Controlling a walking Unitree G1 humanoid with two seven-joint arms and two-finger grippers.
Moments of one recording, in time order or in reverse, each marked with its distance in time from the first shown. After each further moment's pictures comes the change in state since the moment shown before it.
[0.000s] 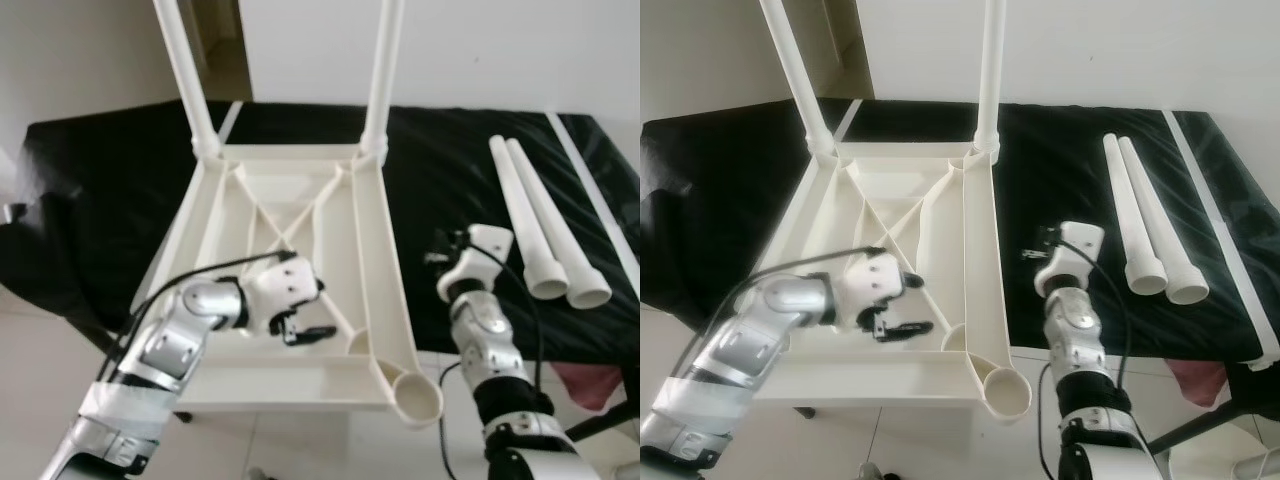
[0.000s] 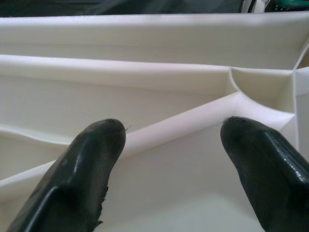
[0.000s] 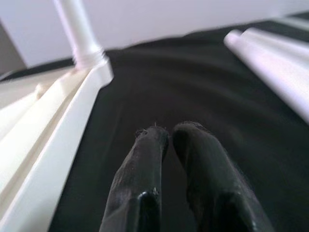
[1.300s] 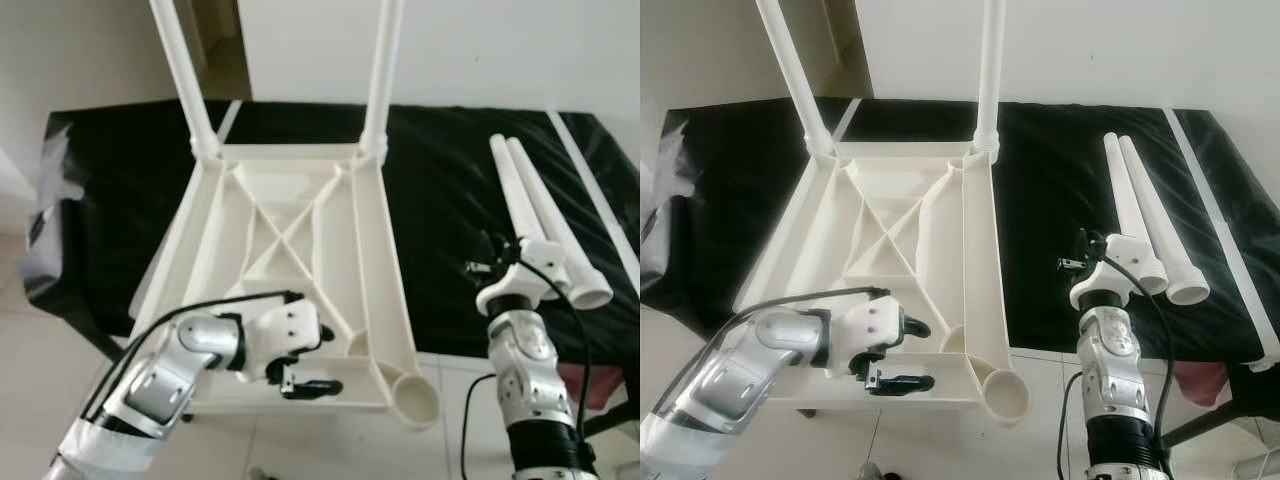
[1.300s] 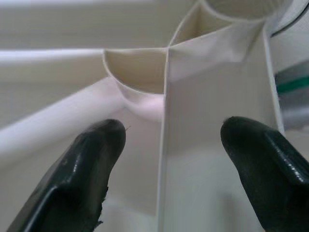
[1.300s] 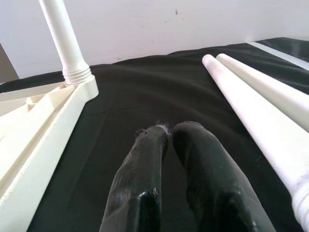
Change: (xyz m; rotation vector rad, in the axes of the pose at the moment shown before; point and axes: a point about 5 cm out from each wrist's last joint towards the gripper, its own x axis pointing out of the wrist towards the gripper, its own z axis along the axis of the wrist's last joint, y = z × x) left arm 0.007 -0.050 -0.004 0.017 0.039 -0.220; right arm -0.029 -0.021 0.020 -0.039 -0.041 -0.028
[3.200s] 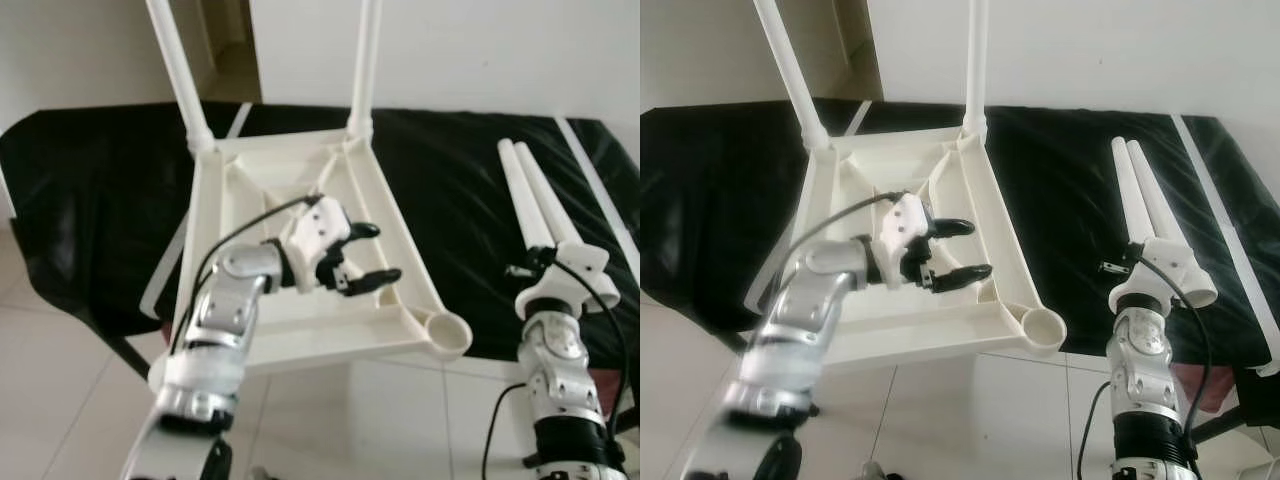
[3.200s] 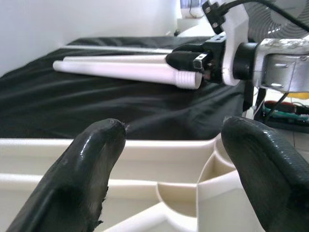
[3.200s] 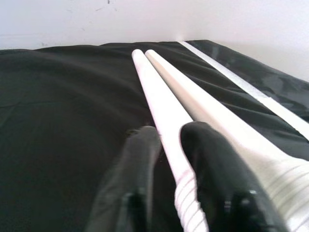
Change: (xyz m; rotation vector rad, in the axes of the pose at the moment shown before) left arm 0.012 0.075 0.058 -0.030 -0.453 0.272; right arm 0.001 -0.047 0.003 -0.162 0.045 -0.273
